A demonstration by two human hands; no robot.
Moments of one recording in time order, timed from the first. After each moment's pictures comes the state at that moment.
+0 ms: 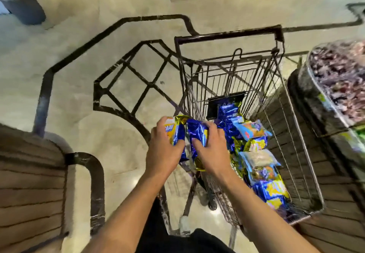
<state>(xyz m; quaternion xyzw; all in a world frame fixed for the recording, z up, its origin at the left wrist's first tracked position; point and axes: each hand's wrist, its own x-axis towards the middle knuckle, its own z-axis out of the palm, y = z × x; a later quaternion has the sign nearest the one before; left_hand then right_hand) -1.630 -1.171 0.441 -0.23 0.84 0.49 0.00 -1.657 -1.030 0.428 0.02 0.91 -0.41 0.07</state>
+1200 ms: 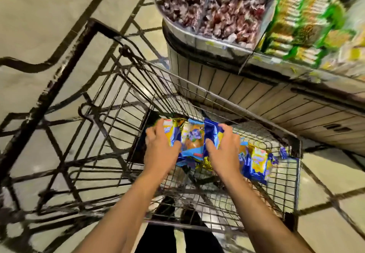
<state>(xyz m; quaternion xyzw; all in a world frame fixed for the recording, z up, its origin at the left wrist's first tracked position) -1.937 -0.948 0.335 0.20 0.90 0.29 0.26 -1.805 -0.836 0.323 0.55 0.74 -0.39 -0.09</state>
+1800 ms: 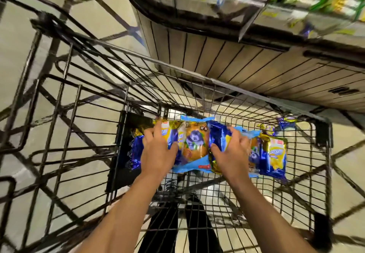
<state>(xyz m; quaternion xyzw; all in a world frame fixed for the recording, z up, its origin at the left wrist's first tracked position) -1.985 -0.904 0.179 0.26 0.88 0.18 0.35 -1.815 -0.808 0.191 0.67 0.67 -0.33 0.00</state>
